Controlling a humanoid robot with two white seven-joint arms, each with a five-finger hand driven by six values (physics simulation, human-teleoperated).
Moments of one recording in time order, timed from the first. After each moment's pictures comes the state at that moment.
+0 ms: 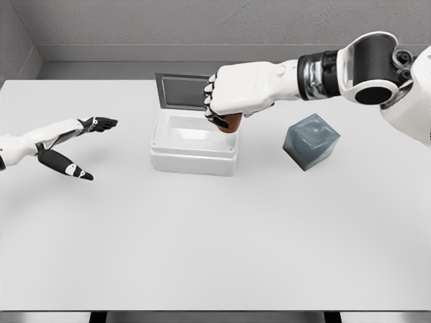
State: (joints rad) left arm -0.56 0.91 -0.70 -1.26 0.45 -0.38 -0.61; right arm -1.16 -0.58 1.00 -1.54 0.43 -0.60 0.61
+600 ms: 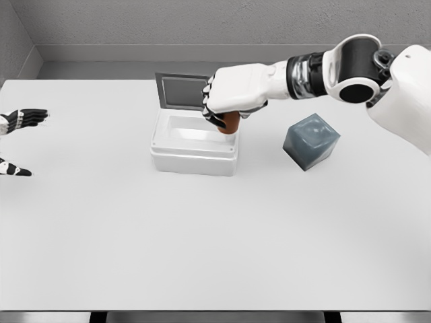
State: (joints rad) left arm -0.48 1.12 -0.70 -1.13 0.71 -0.56 -0.61; right arm -1.17 -0.53 1.04 -1.44 0.44 -0.58 0.61
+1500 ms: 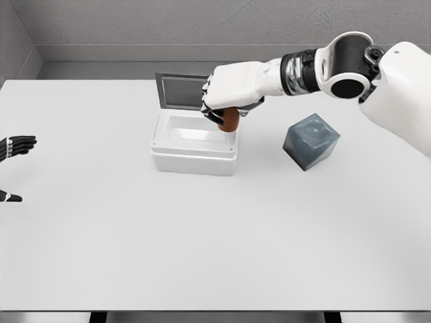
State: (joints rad) left arm -0.33 1.14 -0.70 -1.10 0.80 -0.61 -0.61; right arm -1.19 -0.49 1.05 -1.37 0.44 -0.58 0.61
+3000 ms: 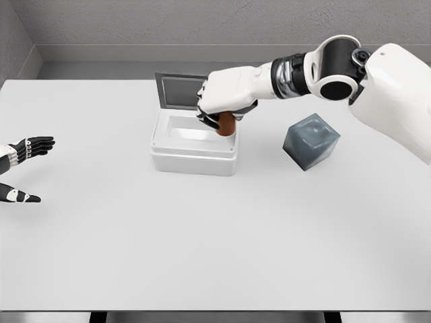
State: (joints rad) left arm -0.33 1.08 -0.70 -1.12 0.80 -0.61 -0.61; right arm -1.20 -0.46 1.09 -1.33 0.44 -0.58 0.61
